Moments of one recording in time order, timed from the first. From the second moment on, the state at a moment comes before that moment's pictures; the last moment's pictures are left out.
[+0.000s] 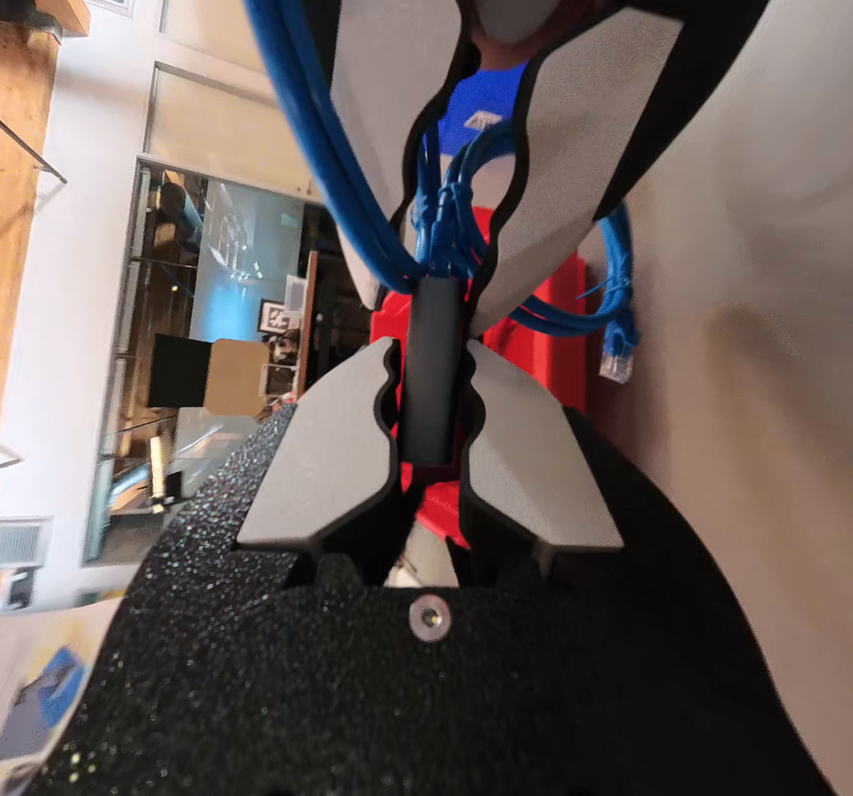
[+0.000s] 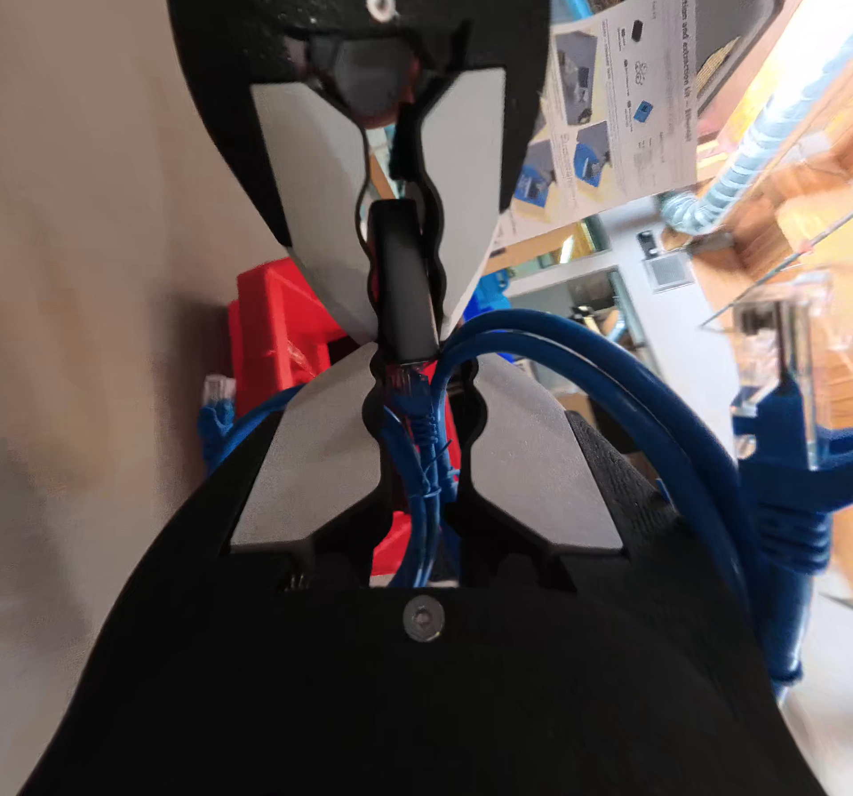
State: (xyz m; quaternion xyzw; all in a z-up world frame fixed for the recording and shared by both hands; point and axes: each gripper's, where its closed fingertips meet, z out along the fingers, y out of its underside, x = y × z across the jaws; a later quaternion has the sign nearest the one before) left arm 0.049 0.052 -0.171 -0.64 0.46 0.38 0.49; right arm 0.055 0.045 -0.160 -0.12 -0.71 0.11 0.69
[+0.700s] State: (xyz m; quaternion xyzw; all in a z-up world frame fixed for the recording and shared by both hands) left arm 0.078 0.013 -0.114 -0.51 0.18 -0.27 0.80; right arm 0.097 0.028 -0.123 -0.25 -0.50 0.69 0.45
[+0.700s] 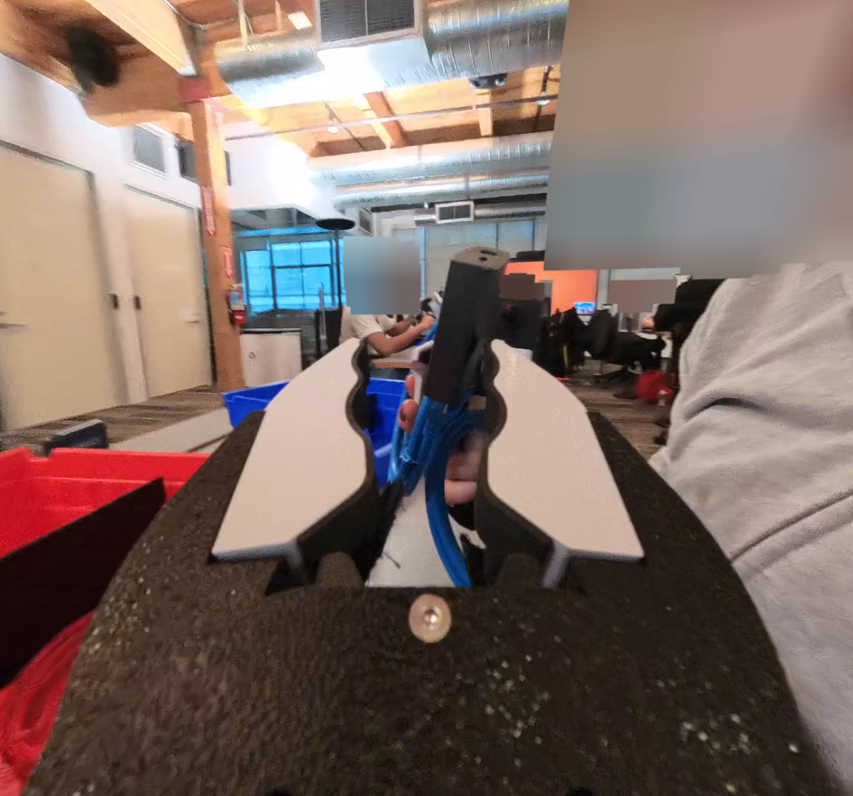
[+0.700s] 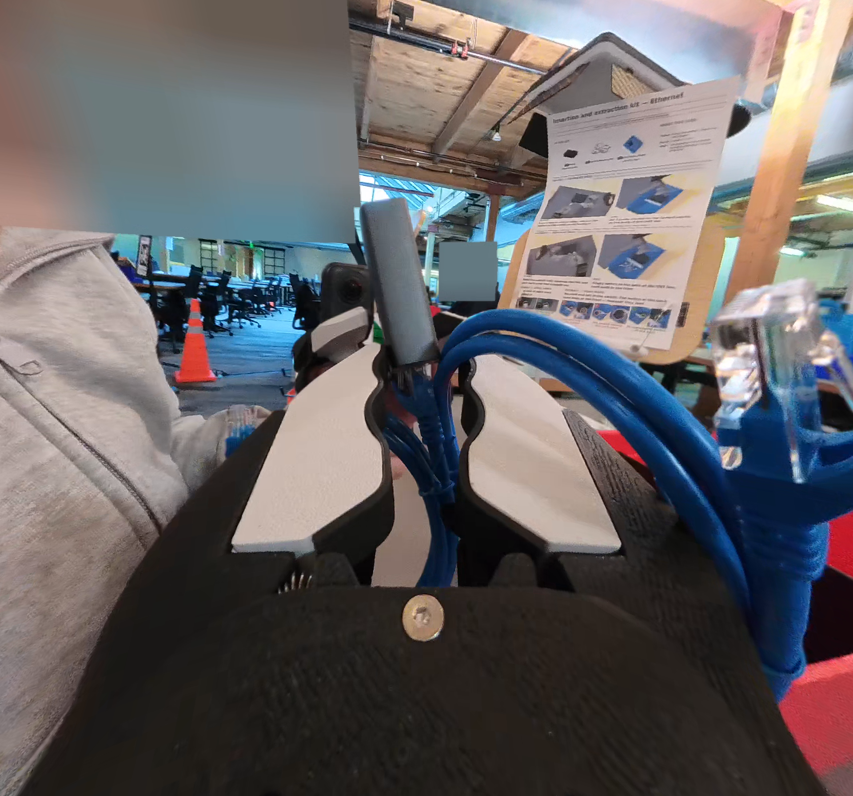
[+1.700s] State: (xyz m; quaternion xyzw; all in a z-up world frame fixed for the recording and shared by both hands) left arm 0.042 0.001 -0.121 -0.61 0.24 0.02 0.75; right arm 0.094 0.047 -0.128 -0.31 -0.46 0.73 0.40
